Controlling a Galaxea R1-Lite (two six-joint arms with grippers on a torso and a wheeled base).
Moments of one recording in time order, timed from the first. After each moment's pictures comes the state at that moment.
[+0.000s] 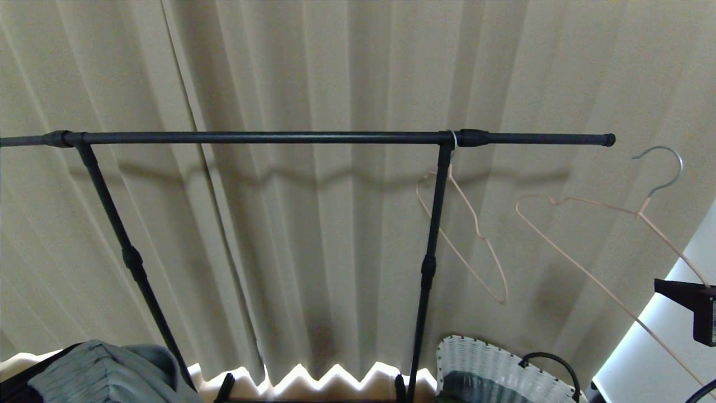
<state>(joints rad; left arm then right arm) -0.30 0.66 -0.15 -0.36 0.05 0.18 -0.08 1.10 -0.56 -0.02 0.06 -0.06</state>
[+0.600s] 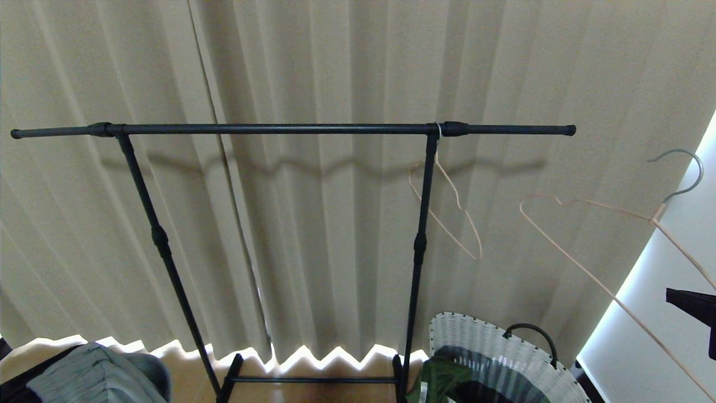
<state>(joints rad) -0.30 0.65 -0.15 -0.35 0.05 0.17 -0.08 1.03 -0.51 -0.02 0.07 -0.06</state>
